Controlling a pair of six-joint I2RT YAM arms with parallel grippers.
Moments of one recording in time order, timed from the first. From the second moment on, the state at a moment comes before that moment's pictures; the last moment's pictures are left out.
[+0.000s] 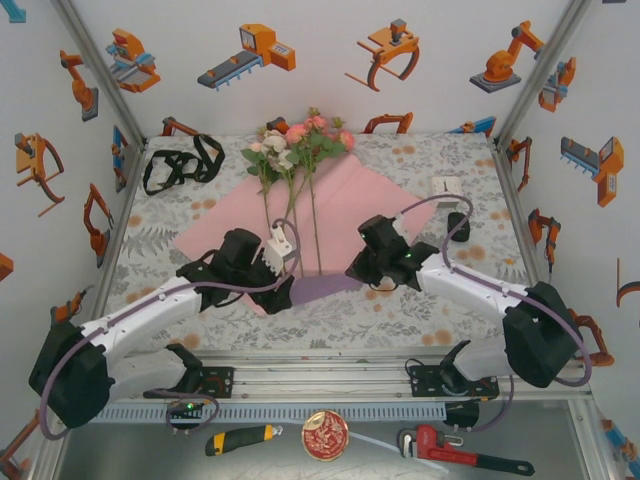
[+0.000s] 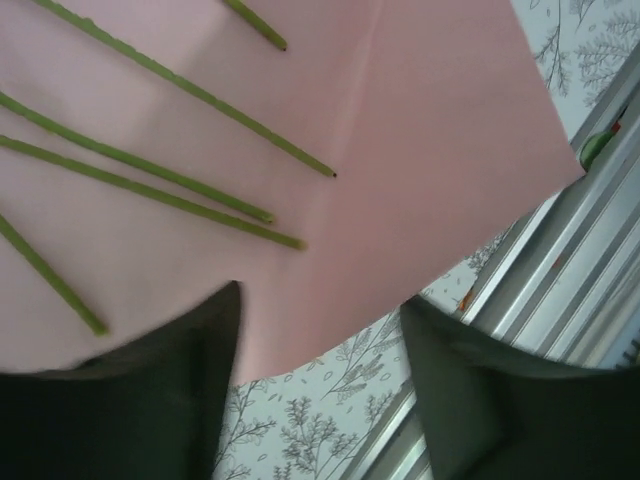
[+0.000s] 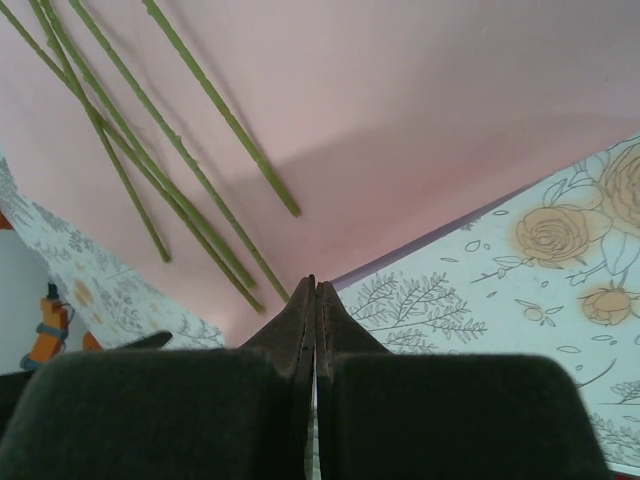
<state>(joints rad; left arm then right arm) -0.72 1.14 0.65 -0.35 0.33 0.07 0.71 1.36 0.82 -0.40 0.04 1.23</state>
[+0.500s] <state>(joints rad) -0.72 1.24 0.75 -0.34 0.36 0.15 0.65 1.18 0.90 -0.45 -0.28 0.03</state>
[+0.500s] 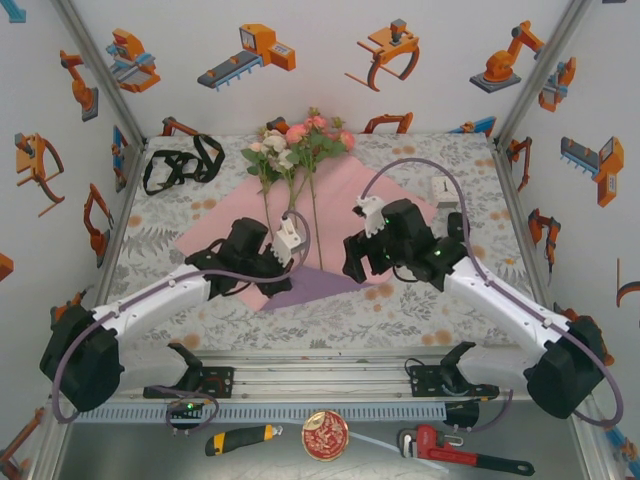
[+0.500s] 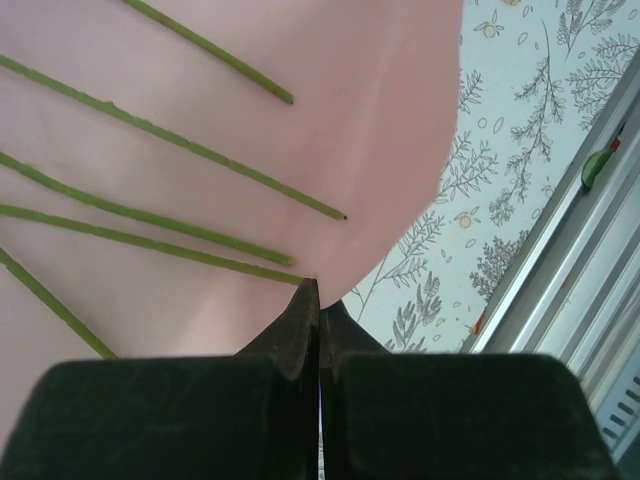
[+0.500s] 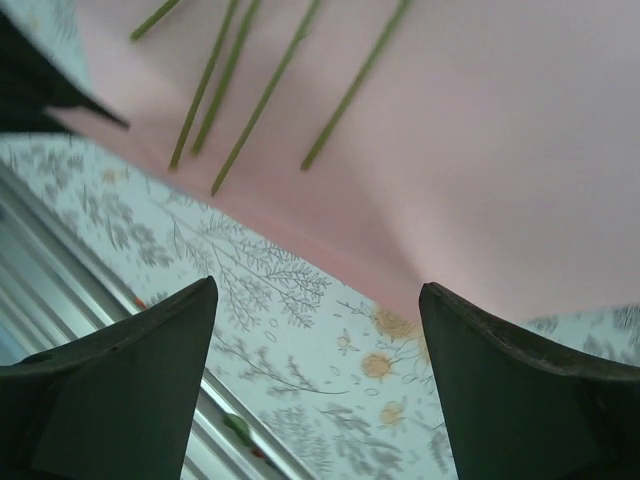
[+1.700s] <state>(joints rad) -0.71 1.35 0.74 -0.30 0.39 0.09 0.48 1.48 1.00 -0.22 -0.64 -0.09</state>
